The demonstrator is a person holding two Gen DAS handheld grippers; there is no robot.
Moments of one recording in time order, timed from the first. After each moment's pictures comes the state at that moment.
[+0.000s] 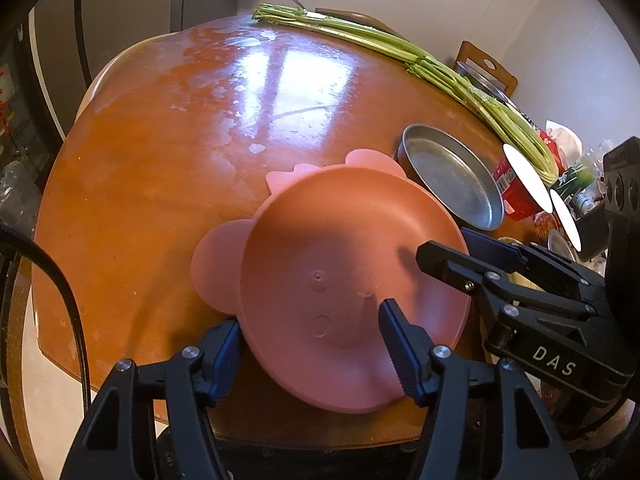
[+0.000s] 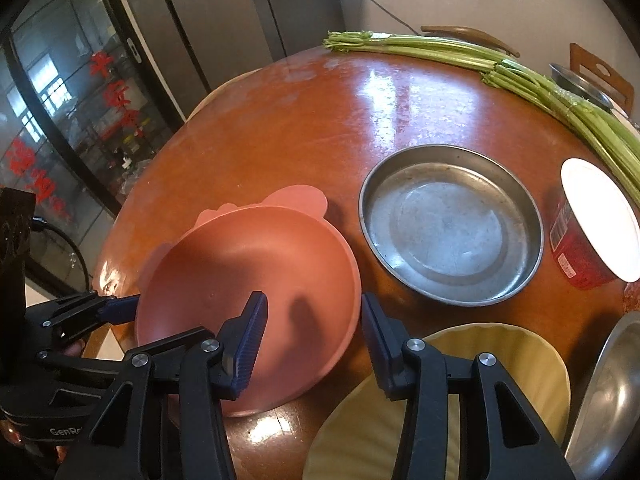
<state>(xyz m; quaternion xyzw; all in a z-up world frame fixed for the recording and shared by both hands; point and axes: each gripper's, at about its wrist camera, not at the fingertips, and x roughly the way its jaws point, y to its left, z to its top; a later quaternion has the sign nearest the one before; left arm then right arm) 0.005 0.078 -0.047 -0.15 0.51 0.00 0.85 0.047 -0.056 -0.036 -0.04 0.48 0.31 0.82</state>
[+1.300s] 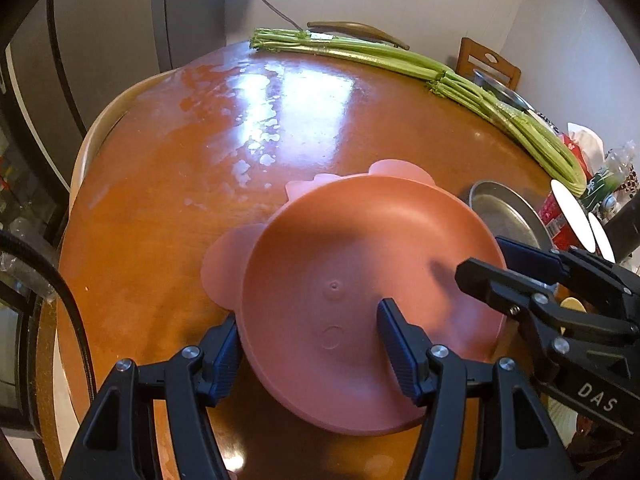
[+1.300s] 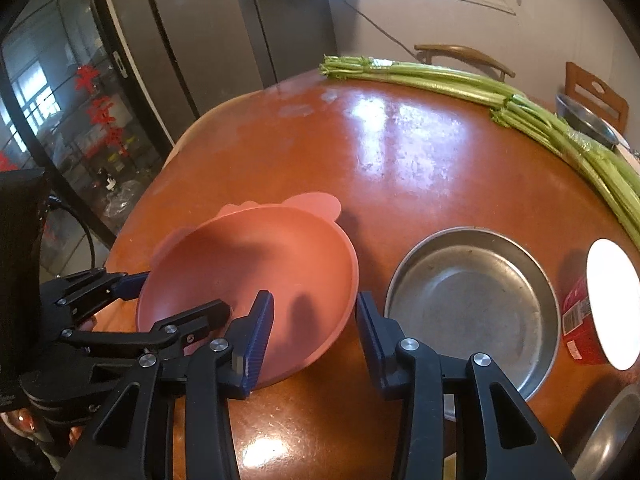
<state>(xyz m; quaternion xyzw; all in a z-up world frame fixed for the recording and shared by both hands) 0.086 0.127 -0.044 -0.08 0.50 0.00 0.86 0.095 0.000 -0.020 -0.04 0.46 0.28 0.84</state>
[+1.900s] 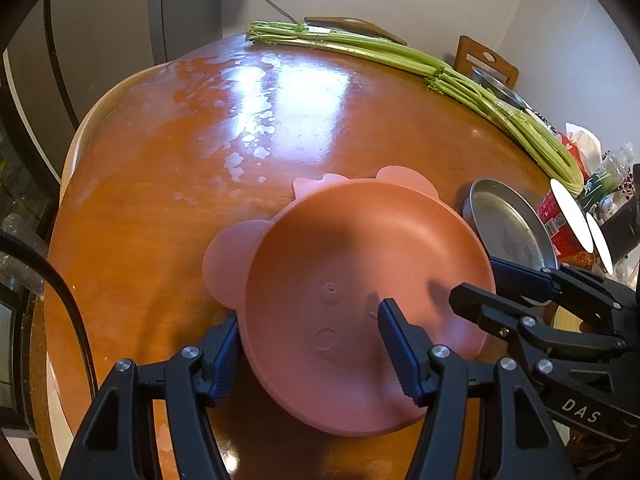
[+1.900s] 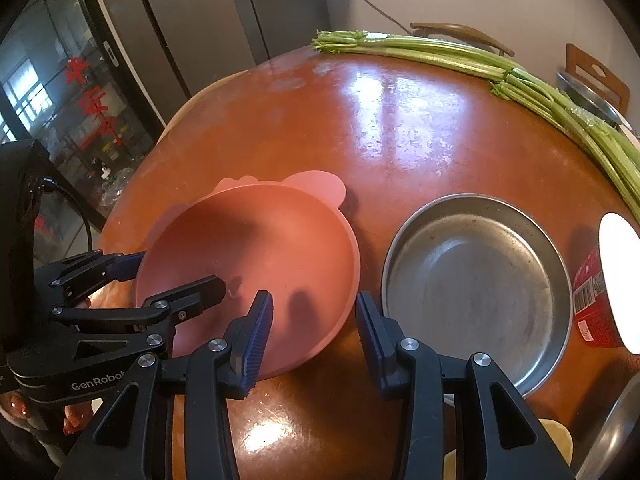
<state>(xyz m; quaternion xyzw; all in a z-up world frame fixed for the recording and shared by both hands) 0.088 0.129 -0.050 -0.09 0.51 -0.01 0.86 0.095 -0.006 -0.036 -0.04 0.49 0.28 0.83</state>
